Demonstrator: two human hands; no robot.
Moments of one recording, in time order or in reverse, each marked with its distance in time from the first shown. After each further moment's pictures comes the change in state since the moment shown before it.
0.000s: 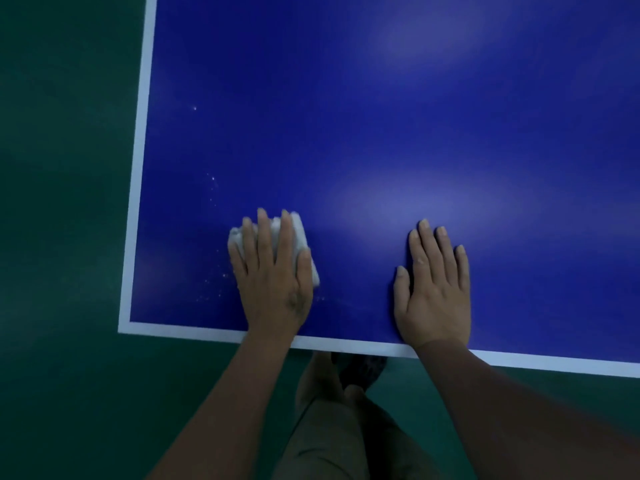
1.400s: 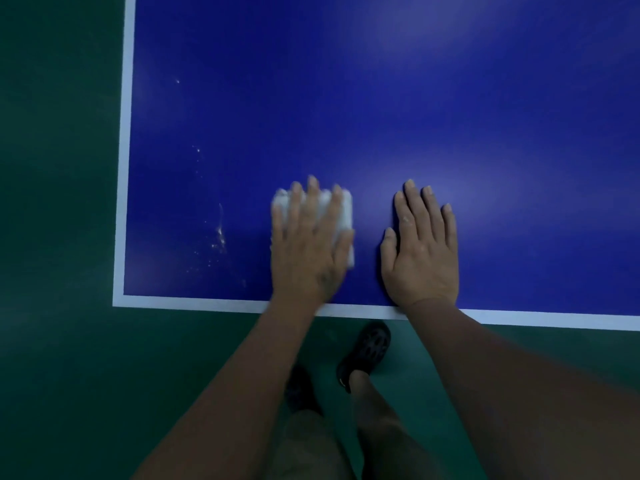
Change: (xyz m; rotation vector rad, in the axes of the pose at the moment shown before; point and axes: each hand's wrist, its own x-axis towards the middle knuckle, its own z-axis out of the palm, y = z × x) left_hand -0.016 0.053 0.010 0.049 -0.013 0.269; right_hand 0.000 -0.004 -0.005 -0.004 0.056 0.000
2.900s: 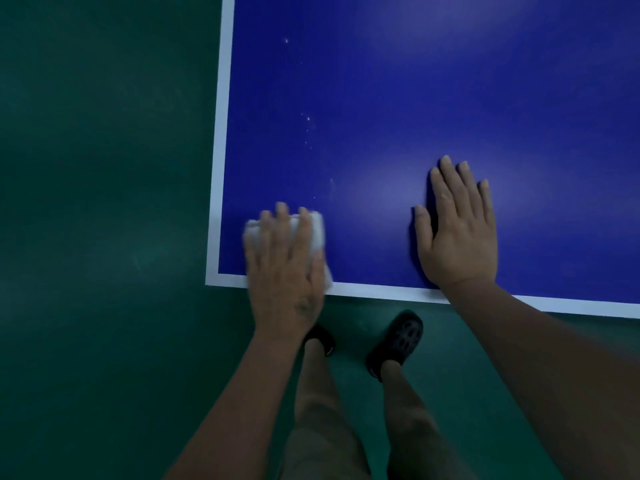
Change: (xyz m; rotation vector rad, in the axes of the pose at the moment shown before) left_hand -0.094 -0.193 -0.003 -0.084 -0.007 -0.189; right_hand 0.003 -0.121 0.042 -0.013 0.079 -0.110
